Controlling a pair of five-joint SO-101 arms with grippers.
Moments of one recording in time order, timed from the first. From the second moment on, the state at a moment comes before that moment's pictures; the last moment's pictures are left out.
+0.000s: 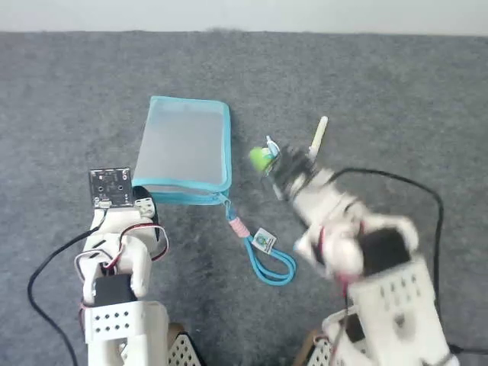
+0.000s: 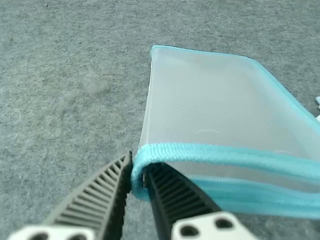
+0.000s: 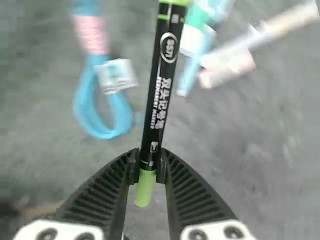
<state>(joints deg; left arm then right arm) -15.1 -81.5 88.2 40.2 0.9 -30.6 -56.5 35.5 95.2 25.0</state>
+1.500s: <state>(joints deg) 3.8 -81.6 86.0 46.5 -3.1 -34.7 8.4 -15.6 95.6 10.0</state>
